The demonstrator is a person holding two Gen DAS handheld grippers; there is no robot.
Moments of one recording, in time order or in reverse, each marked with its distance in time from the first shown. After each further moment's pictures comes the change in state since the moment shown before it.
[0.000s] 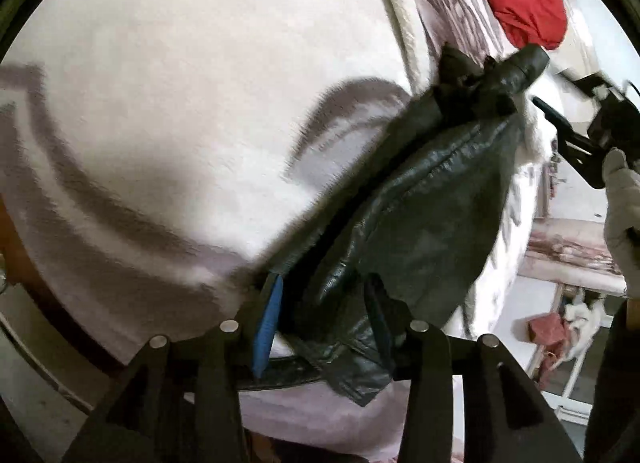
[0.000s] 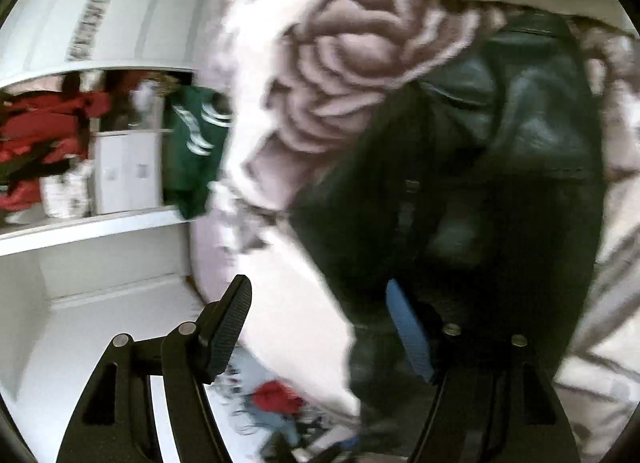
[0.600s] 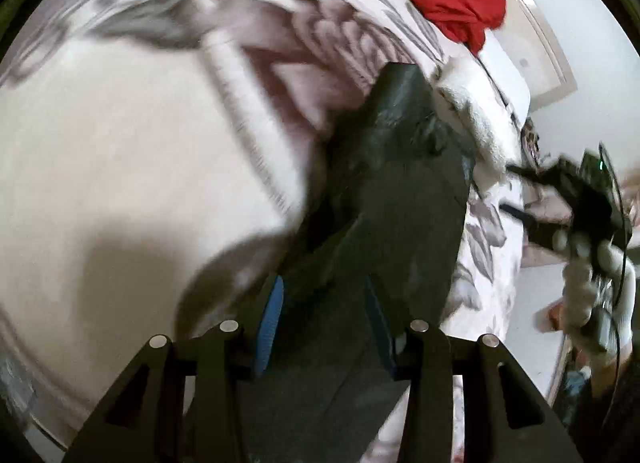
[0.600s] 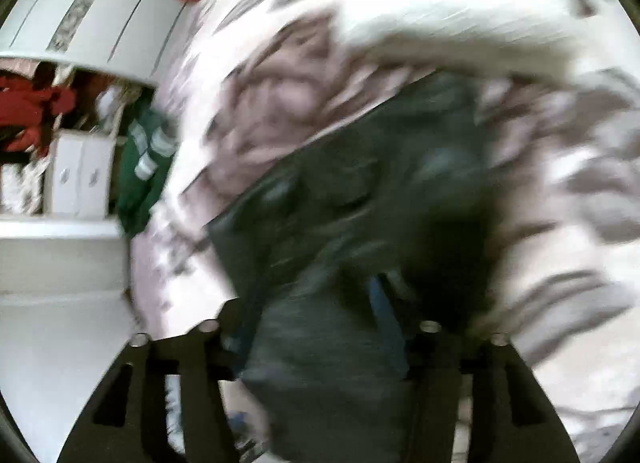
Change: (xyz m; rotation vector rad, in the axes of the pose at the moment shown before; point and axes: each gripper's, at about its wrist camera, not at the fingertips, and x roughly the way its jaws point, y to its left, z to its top) left arm 0.016 -0.120 0.094 0.274 -0.126 0.011; right arm -0.061 -0.059 0.013 -0.061 -0.168 -0.214
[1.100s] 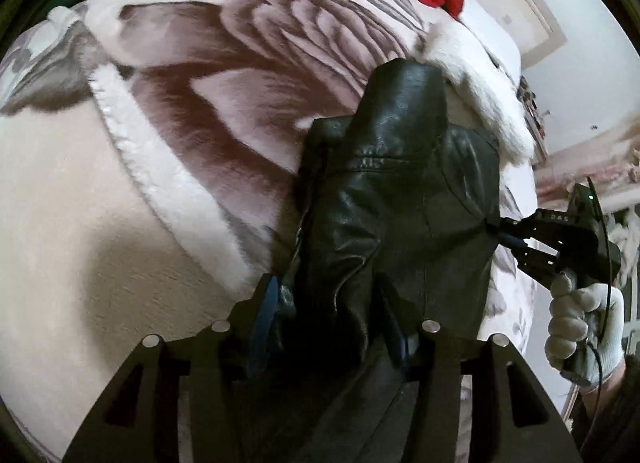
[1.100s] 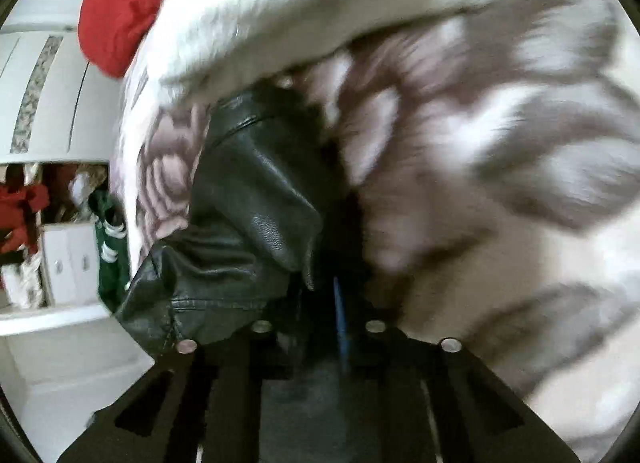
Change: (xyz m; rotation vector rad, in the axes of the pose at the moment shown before) left arm 0.051 -0.027 0.039 0.151 0.053 0.010; right arm 0.053 -0.107 0.009 0.280 -0.080 0.010
